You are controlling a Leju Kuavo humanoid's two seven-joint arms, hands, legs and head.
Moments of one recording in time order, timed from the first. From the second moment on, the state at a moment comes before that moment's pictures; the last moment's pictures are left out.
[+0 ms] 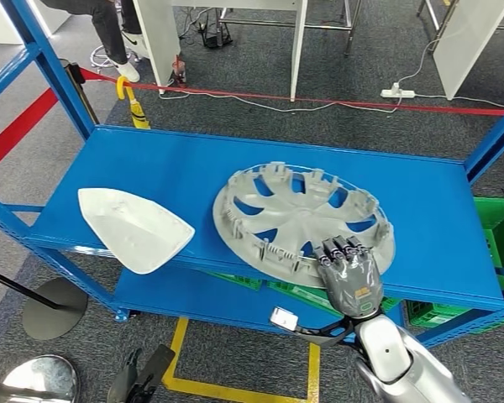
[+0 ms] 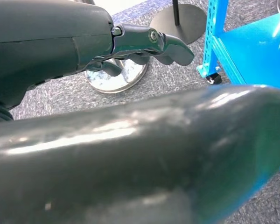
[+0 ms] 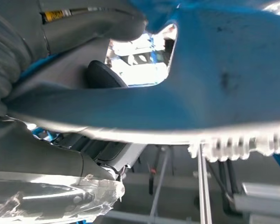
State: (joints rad) left arm -0.09 -0.18 0.31 -0.22 -0.85 0.60 -0.35; right arm -0.26 -0.36 0.68 -1.44 1.56 -0.68 0.23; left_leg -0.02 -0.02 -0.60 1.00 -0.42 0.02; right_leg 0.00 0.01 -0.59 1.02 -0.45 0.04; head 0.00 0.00
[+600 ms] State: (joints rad) left arm -0.09 -0.17 0.31 -0.22 -0.86 0.63 -0.33; right arm -0.26 -0.36 0.62 -1.58 1.56 -0.68 0.09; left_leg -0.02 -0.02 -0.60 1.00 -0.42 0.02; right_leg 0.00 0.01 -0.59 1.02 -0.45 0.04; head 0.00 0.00
